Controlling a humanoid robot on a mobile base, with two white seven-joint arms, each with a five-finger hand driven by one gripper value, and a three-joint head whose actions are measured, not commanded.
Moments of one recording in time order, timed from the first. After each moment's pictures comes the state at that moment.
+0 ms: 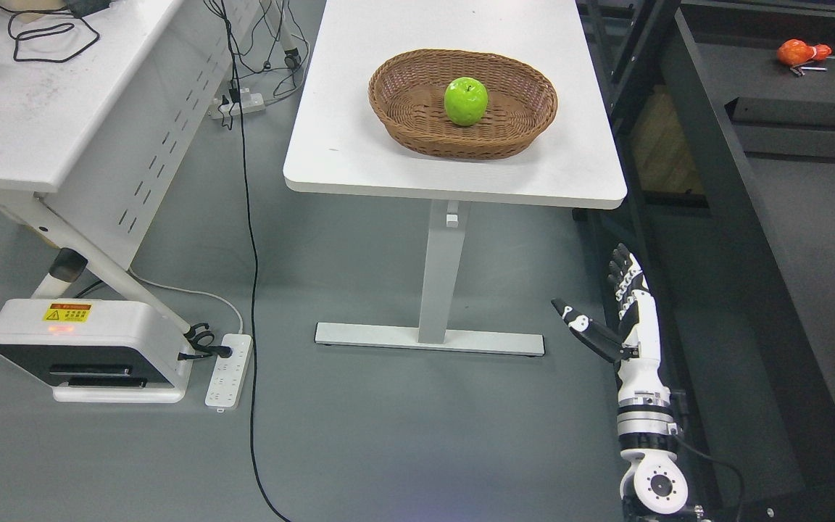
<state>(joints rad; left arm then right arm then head) -0.04 0.00 0.07 -0.10 0.04 -0.05 -0.14 0.10 0.00 0.00 -1.56 0.10 -0.20 -0.07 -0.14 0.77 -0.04</state>
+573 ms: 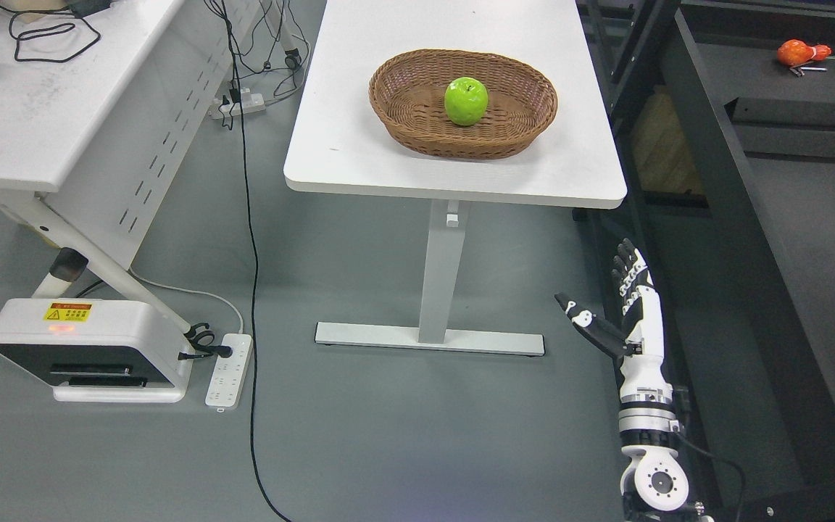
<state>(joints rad) -0.04 0.00 0.07 -0.10 0.04 -0.06 -0.14 0.08 -0.01 0.00 -1.56 0.12 -0.22 -0.08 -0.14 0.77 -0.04</state>
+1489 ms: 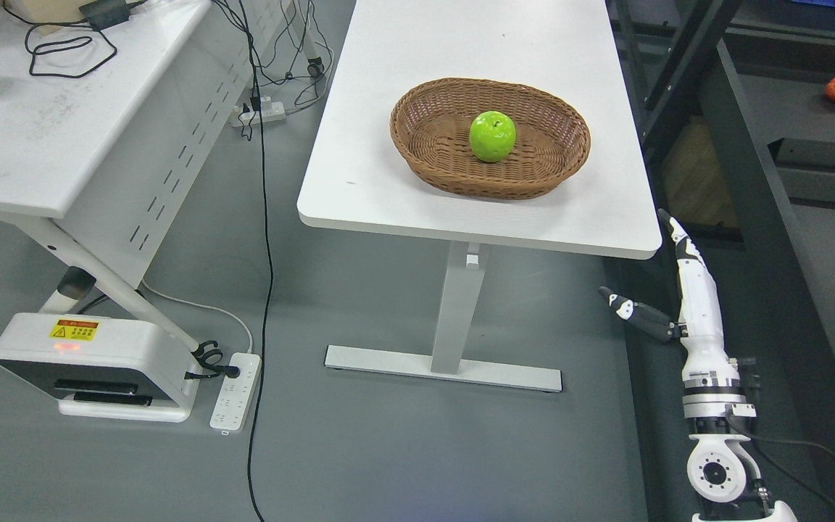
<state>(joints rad) -0.04 0.00 0.07 -0.10 0.04 -0.06 -0.14 0.06 -0.19 -0.04 -1.63 0.52 -0.25 -0.10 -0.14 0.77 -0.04</state>
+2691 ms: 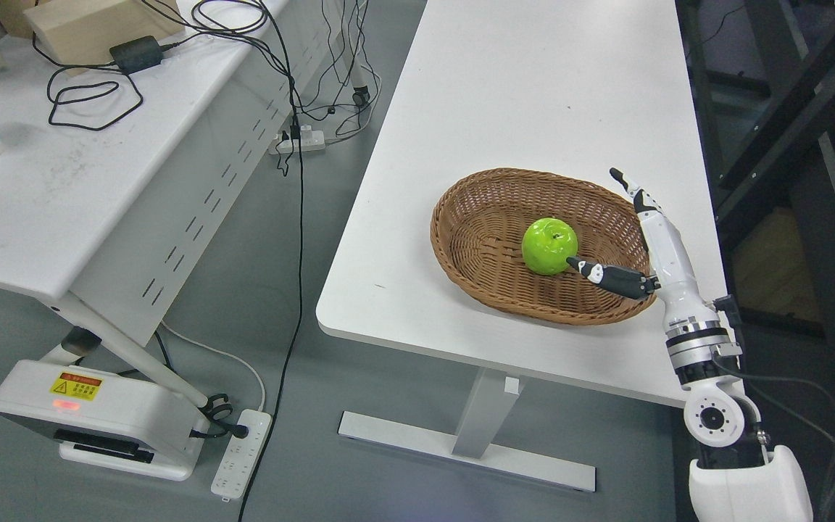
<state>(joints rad) -0.04 0.00 0.07 -0.10 0.04 -0.06 -0.14 -0.10 -0.22 0.05 -1.65 0.53 -0.15 0.09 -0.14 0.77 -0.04</state>
